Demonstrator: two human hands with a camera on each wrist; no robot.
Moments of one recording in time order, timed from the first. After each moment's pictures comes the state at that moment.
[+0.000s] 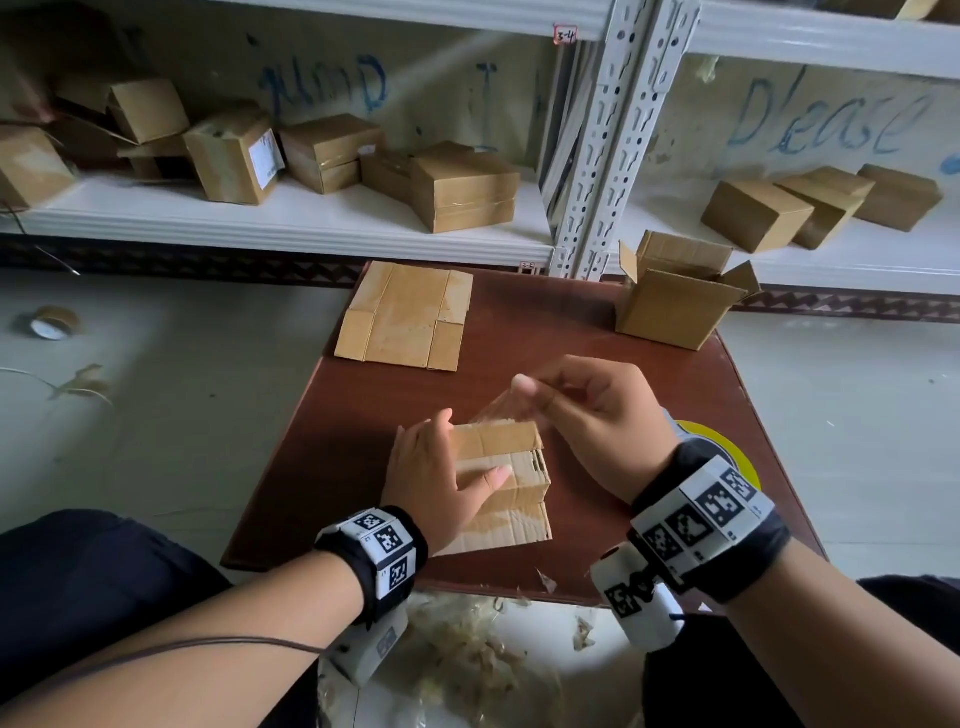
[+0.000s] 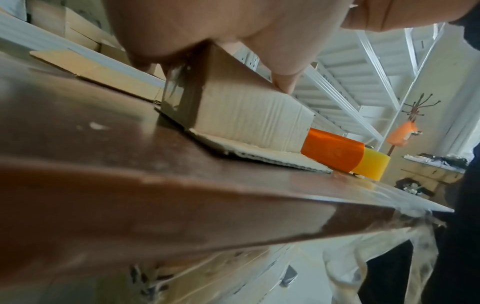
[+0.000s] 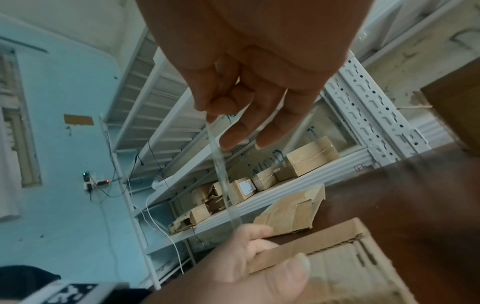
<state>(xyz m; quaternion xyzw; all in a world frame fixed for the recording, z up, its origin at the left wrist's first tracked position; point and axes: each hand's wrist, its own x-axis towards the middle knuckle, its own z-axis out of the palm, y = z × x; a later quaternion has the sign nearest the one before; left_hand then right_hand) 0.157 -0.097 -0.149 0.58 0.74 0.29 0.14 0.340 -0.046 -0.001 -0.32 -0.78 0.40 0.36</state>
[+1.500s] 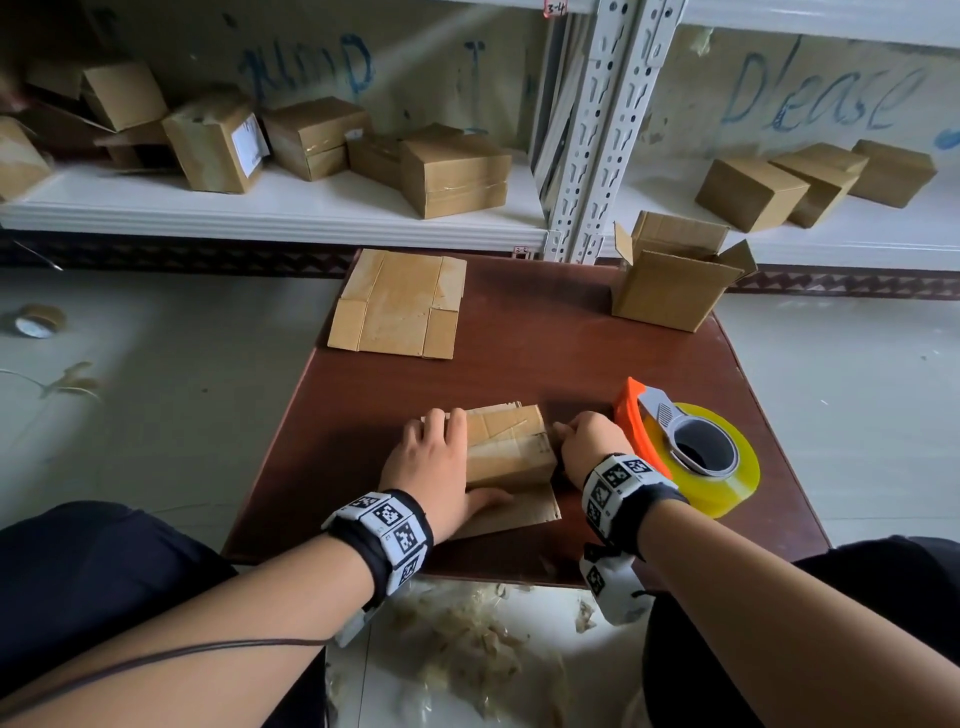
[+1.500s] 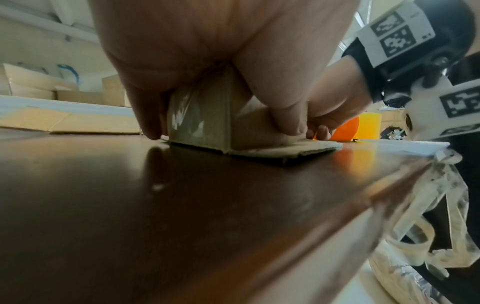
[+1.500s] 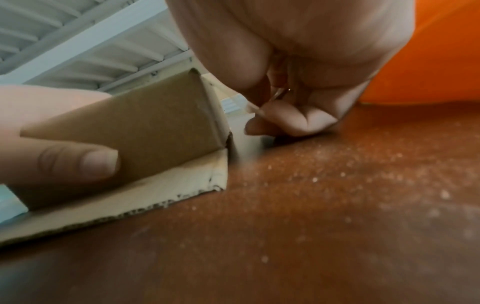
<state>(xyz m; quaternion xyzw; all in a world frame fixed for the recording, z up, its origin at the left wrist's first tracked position) 0.160 -0.095 -0.136 0.66 0.75 0.03 0.03 0.339 0.010 -0.114 -0.69 -0.65 0.31 0.02</state>
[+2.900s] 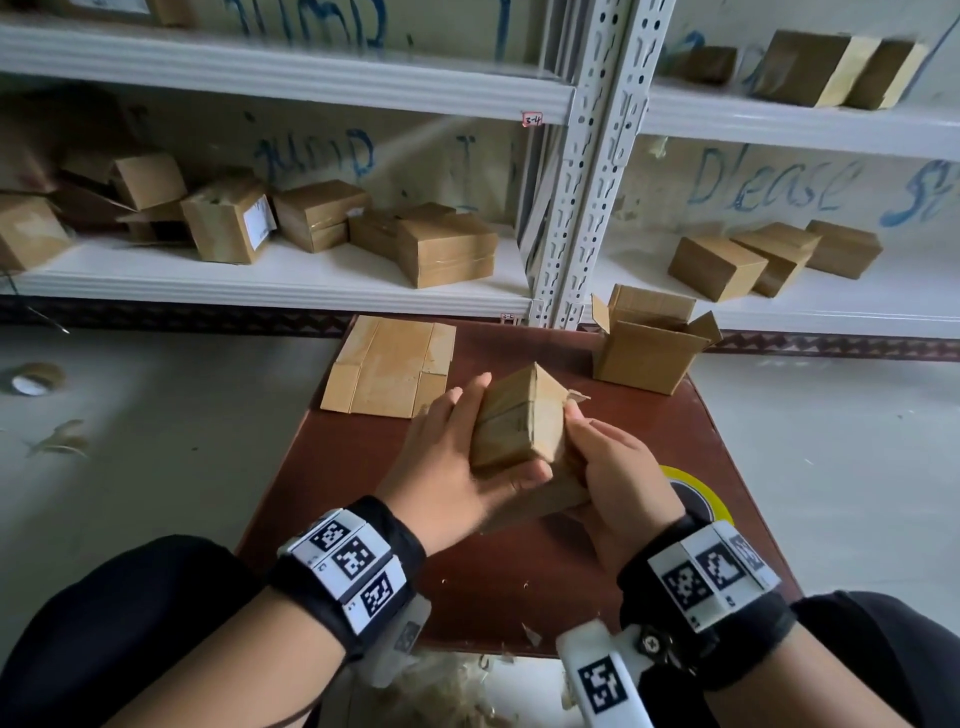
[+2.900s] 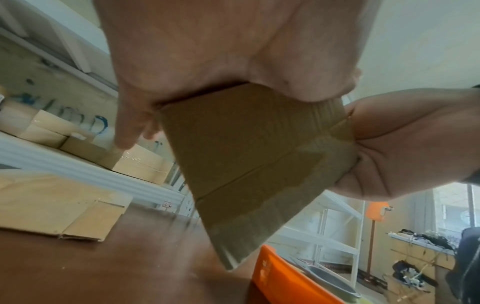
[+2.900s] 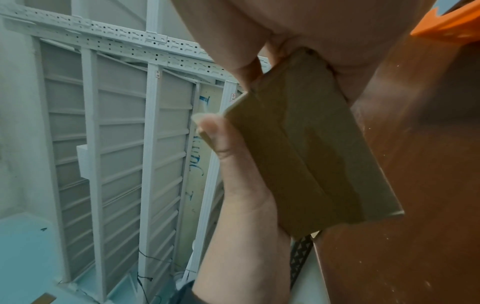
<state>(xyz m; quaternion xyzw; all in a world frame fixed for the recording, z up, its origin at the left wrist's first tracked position) 0.169 -0.084 -0.031 0.67 0.64 0.34 0.16 0.342 -0.050 0.001 -0.48 -0.40 0.65 0.42</state>
